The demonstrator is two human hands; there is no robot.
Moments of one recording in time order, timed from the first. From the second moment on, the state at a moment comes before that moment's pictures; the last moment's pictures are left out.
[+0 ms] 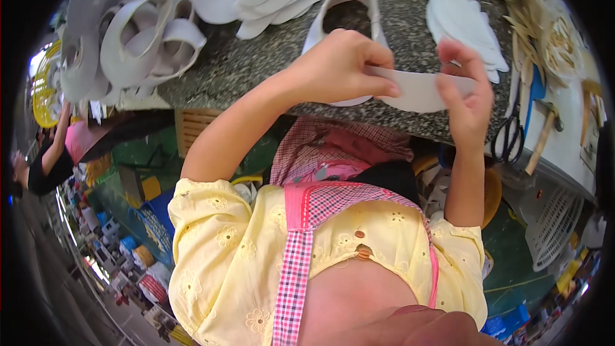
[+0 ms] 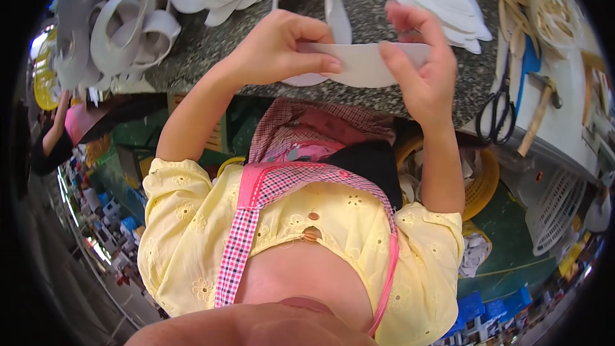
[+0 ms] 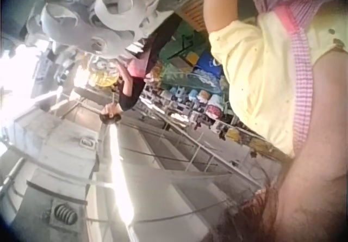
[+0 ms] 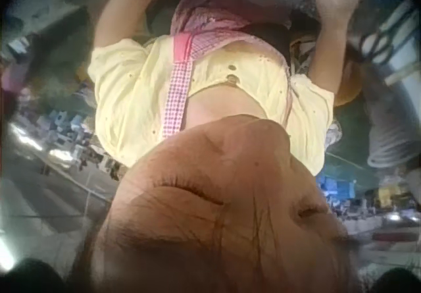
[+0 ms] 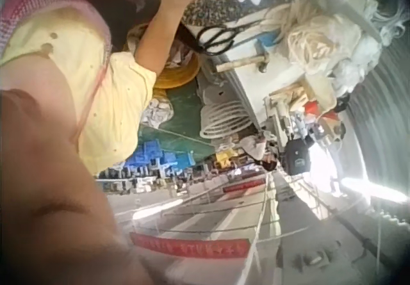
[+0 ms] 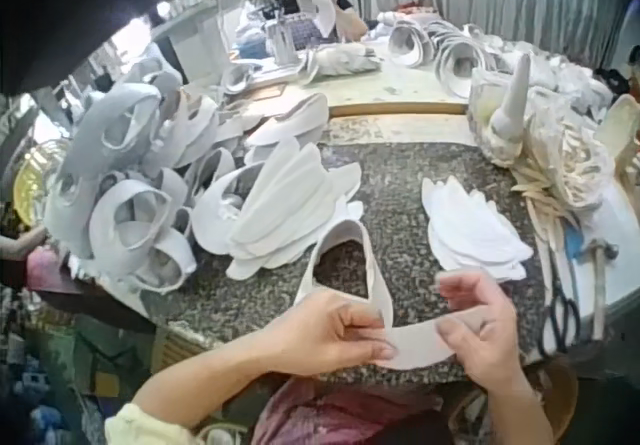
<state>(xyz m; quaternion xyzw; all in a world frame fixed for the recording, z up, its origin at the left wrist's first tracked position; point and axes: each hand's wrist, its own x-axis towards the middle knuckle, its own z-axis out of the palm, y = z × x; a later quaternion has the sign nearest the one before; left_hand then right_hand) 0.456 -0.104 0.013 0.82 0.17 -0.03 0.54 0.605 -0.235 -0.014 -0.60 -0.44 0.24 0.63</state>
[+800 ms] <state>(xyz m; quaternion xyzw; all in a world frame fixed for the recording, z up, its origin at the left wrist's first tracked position) 0.377 -0.109 -0.065 0.76 0.38 0.16 0.50 0.577 -0.216 -0.070 -0.67 -0.56 0.28 0.39</state>
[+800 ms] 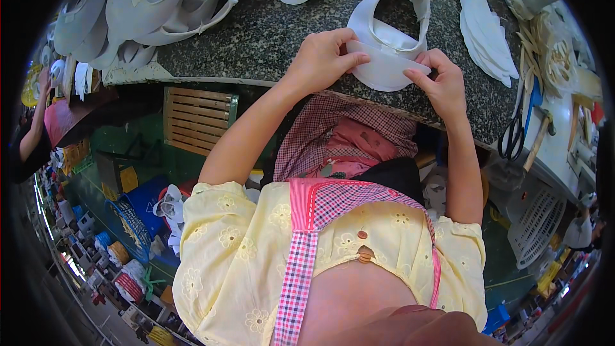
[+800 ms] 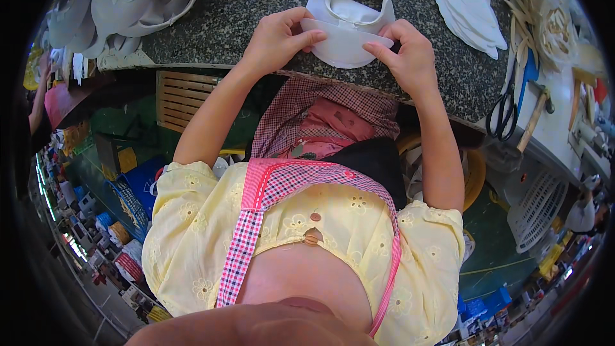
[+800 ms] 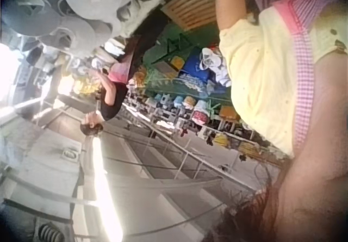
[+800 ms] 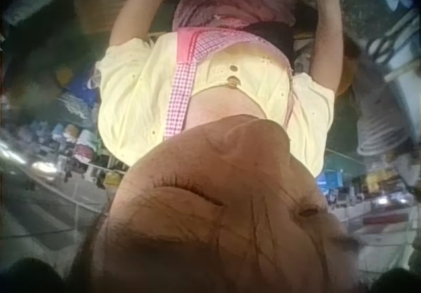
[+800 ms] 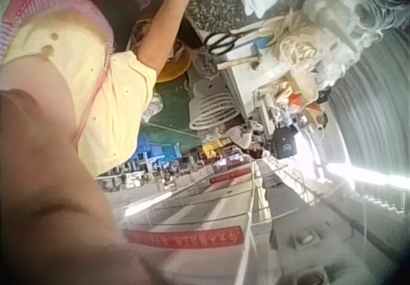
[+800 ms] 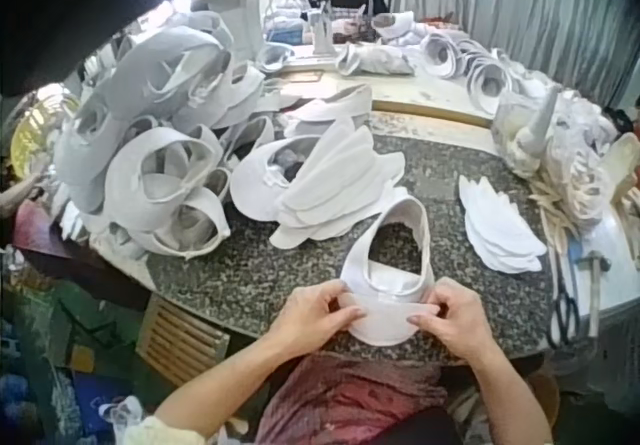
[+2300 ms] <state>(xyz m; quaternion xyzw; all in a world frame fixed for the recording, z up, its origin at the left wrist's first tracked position) 0.373 -0.121 -0.017 0.99 0.06 0.06 0.07 0.572 -0.217 -0.033 -0.44 -0.51 0.53 0.52</state>
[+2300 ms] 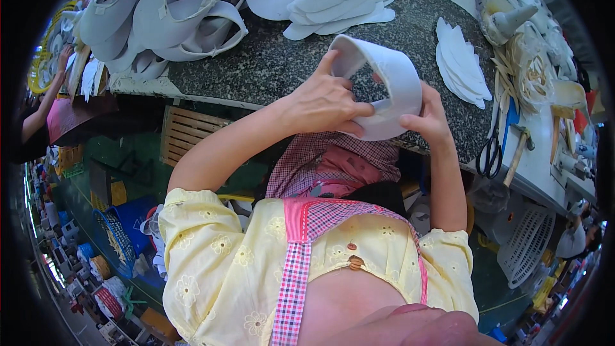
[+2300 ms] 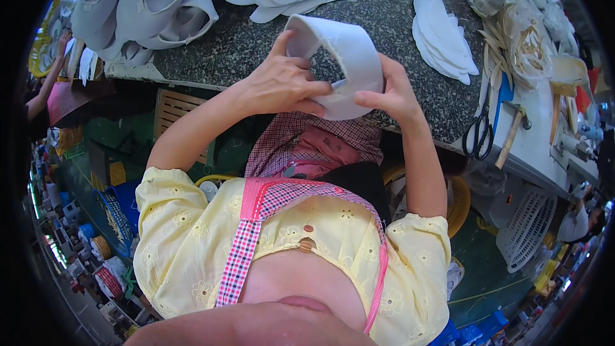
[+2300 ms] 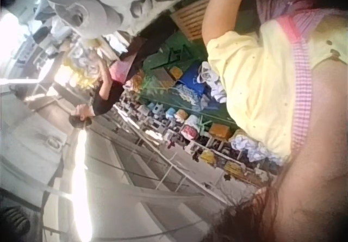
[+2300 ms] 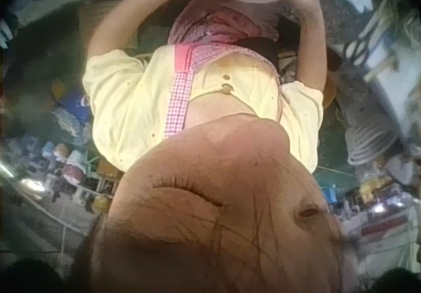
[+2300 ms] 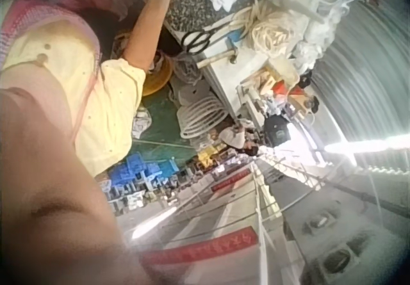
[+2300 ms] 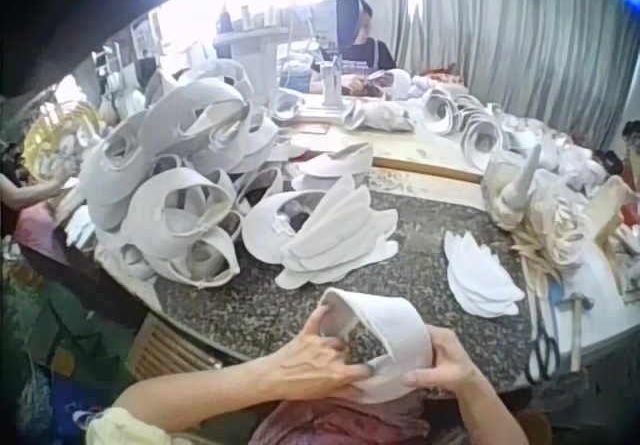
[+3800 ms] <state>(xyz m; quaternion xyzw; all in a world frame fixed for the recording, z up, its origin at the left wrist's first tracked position) 0.390 -0.102 -0.029 0.83 0.23 0.00 0.51 0.558 -0.238 -0.055 -0.66 -0.55 0.28 0.43</state>
